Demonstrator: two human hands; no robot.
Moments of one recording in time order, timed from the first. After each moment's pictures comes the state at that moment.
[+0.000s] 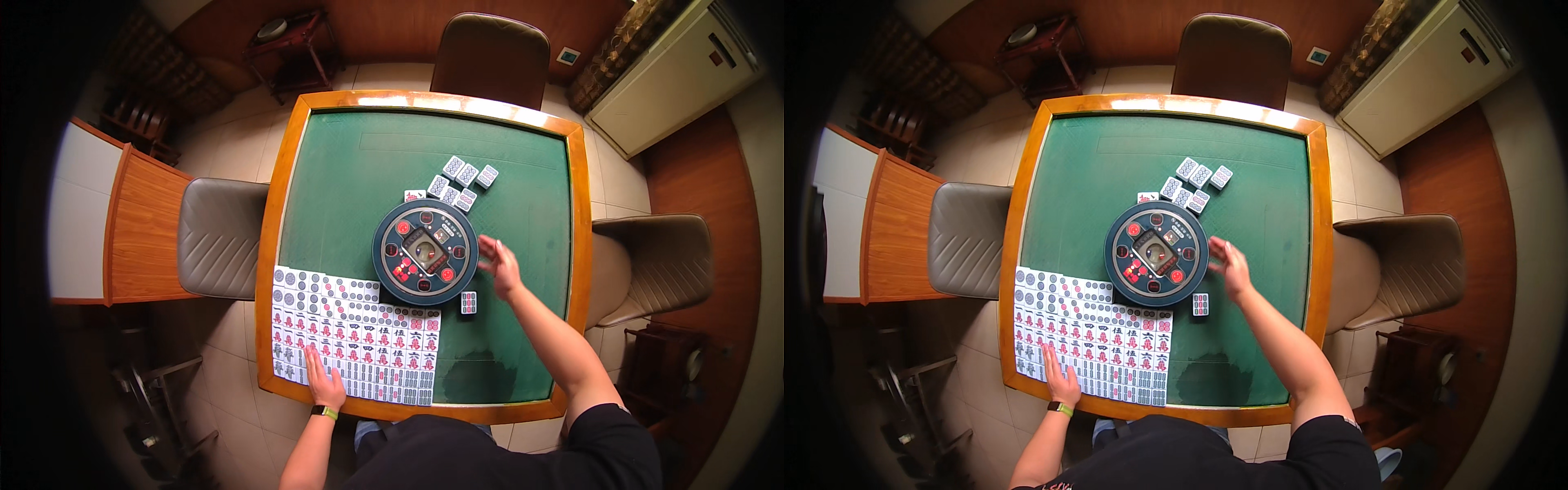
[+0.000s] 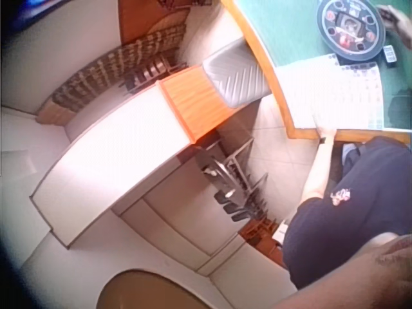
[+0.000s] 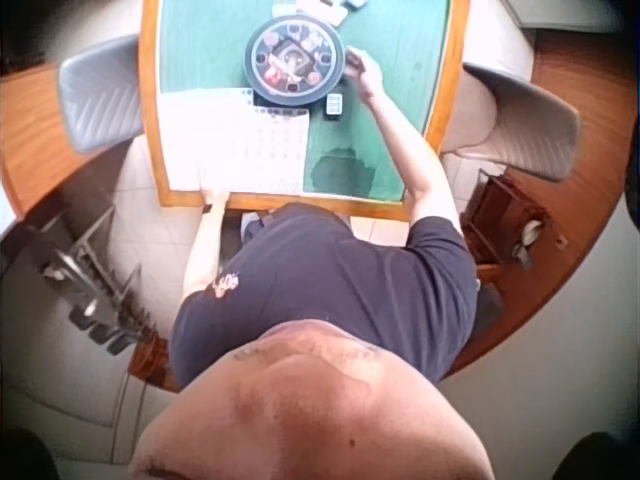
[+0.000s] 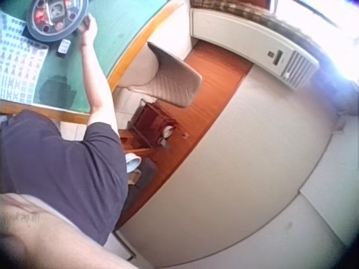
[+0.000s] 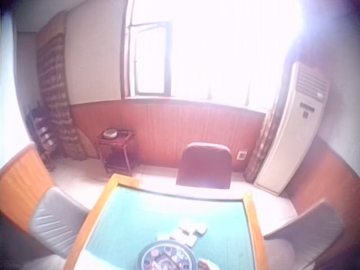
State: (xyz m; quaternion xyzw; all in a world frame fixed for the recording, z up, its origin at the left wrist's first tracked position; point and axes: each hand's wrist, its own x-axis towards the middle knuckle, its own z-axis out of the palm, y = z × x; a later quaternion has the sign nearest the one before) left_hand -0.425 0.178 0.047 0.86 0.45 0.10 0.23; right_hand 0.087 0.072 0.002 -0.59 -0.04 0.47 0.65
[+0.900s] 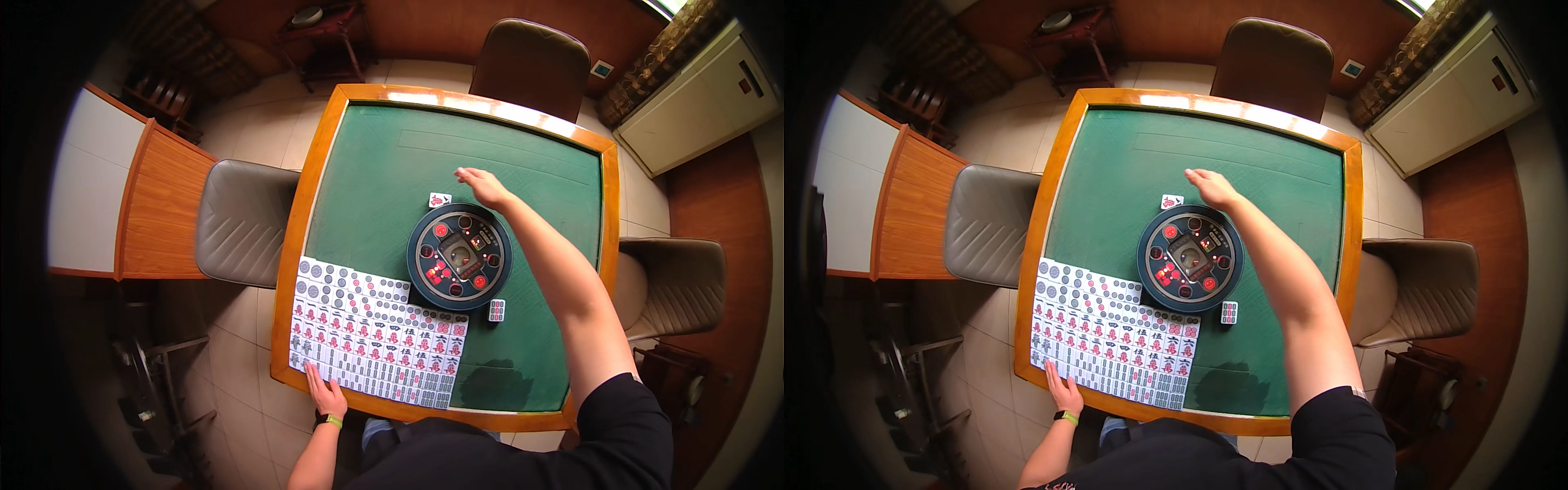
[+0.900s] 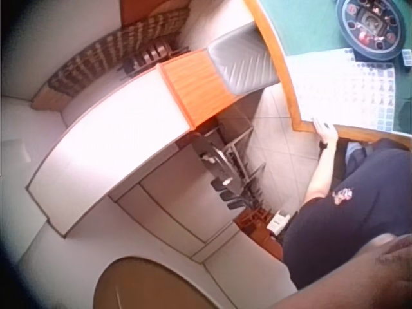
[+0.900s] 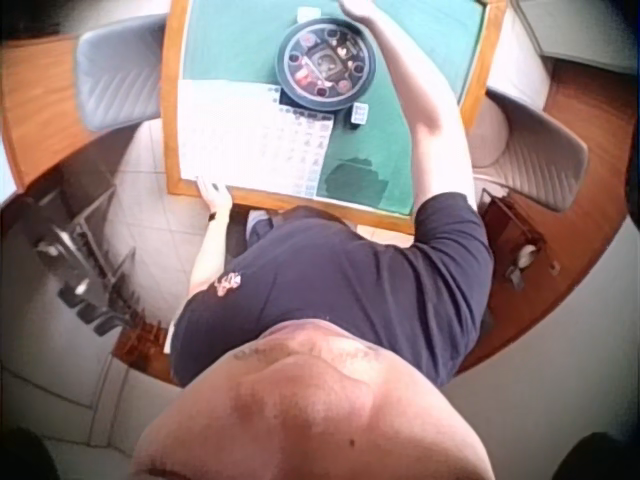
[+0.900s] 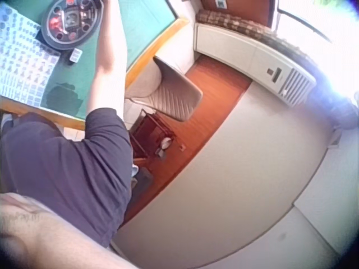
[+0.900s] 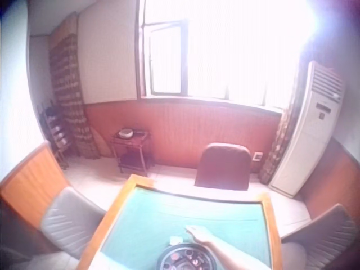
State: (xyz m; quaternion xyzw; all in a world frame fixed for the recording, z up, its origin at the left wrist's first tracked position) left_hand -0.497 0.164 0.023 0.78 0.58 0.11 0.22; right_hand 0.173 0.296 0.017 -0.72 -0.39 0.45 0.37
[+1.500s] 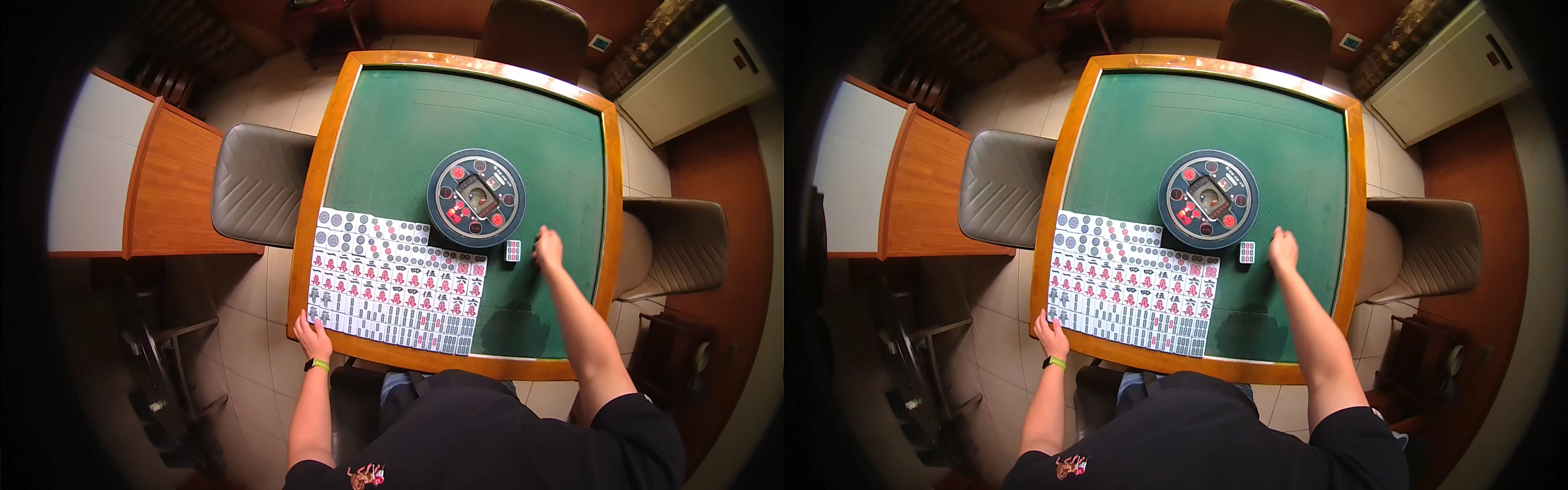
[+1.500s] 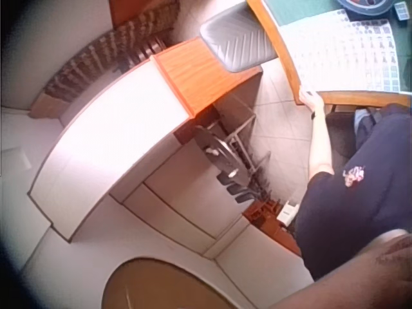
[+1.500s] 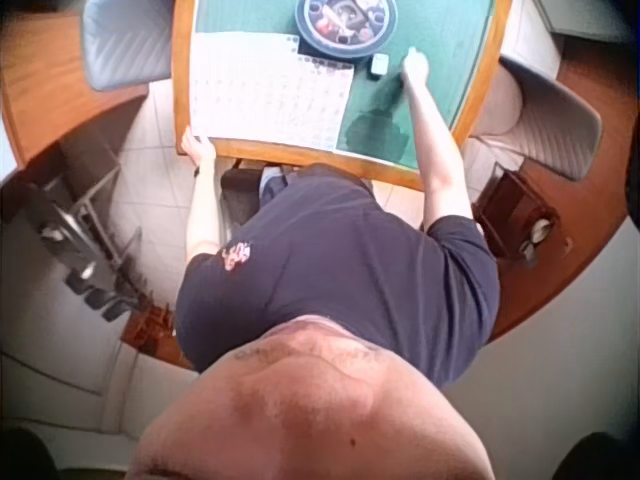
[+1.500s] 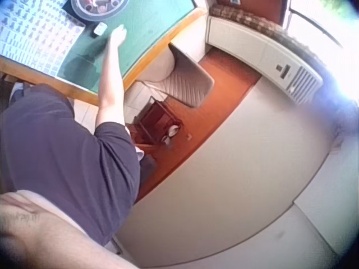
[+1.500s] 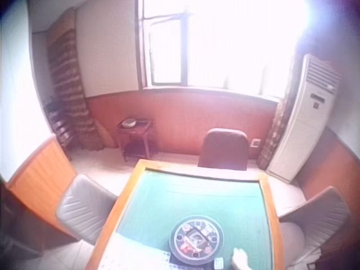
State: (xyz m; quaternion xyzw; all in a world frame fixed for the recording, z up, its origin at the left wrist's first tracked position) left_hand -0.565 0.232 0.009 0.75 0.63 0.13 0.18; right_hand 0.048 0.028 -0.015 -0.91 0.00 0.25 0.32
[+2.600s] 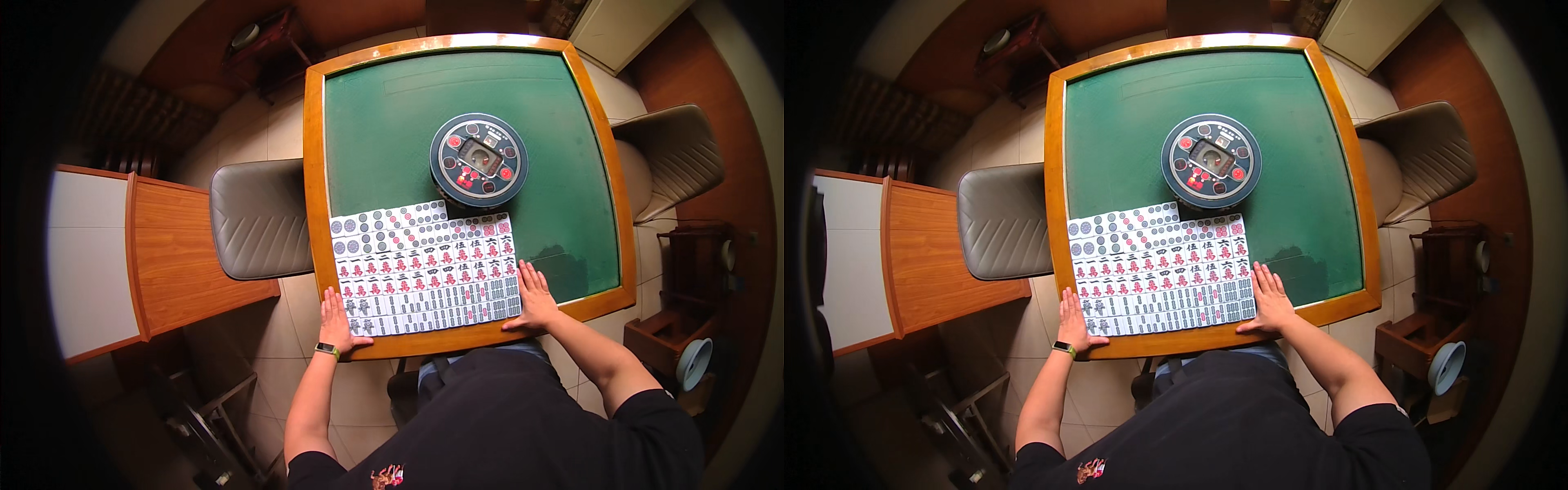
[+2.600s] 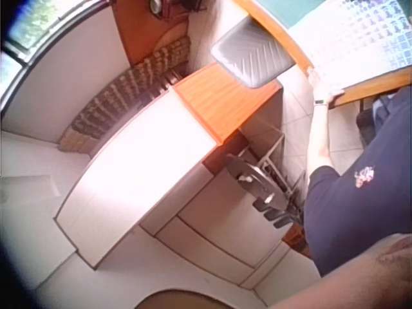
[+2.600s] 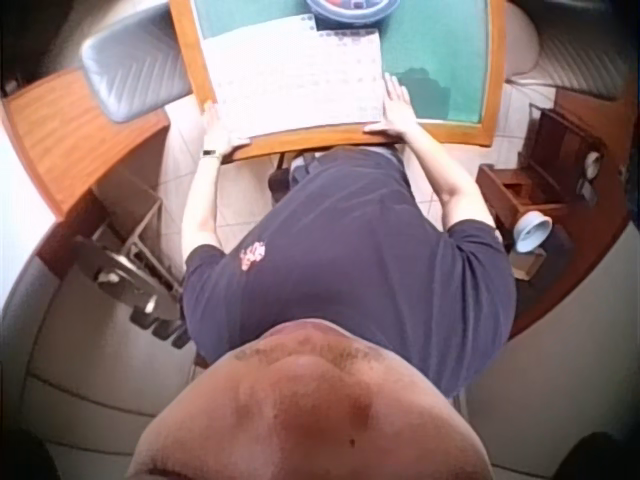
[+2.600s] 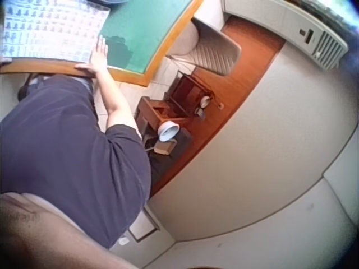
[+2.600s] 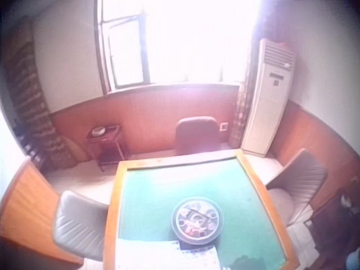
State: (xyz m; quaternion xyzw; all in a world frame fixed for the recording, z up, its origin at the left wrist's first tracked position) left_hand -0.578 0.370 0.018 0.96 0.19 -0.19 0.12; right_hand -0.222 -0.064 0.041 -0.85 -0.44 0.30 0.00
